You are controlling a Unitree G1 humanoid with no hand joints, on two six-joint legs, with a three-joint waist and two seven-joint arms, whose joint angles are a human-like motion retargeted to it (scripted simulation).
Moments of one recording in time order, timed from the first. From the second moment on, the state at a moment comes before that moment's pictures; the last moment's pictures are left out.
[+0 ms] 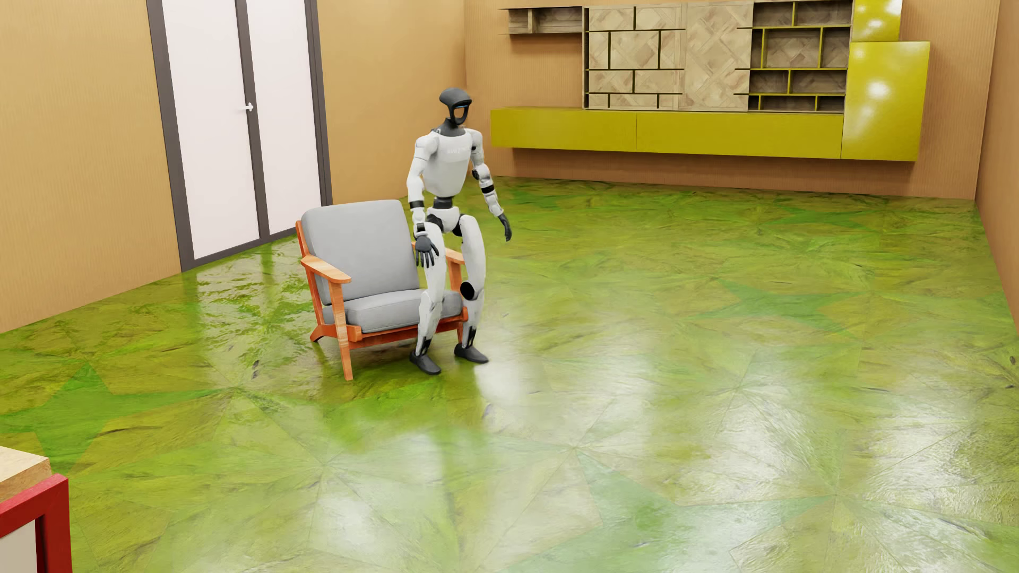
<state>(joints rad) -0.21 -0.14 0.02 0.03 -0.03 0.06 0.05 -0.06 0.24 0.36 0.44 -0.11 -0.22 -0.13 -0.17 0.37 -0.51 -0.04 0.14 -0.34 0.62 1.23 1.11 0.32 -0.15 0.00 -0.01 0.25 -0.19</state>
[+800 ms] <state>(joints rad) -0.89 -0.84 0.01 0.06 -0.01 0.03 -0.12 0.06 0.46 1.27 1.22 -0.46 -0.57 -0.37 -0.39 0.42 -0.47 0.00 0.13 -0.44 0.67 1.06 1.04 0.35 -0.17 0.06 0.01 0.24 -0.21</state>
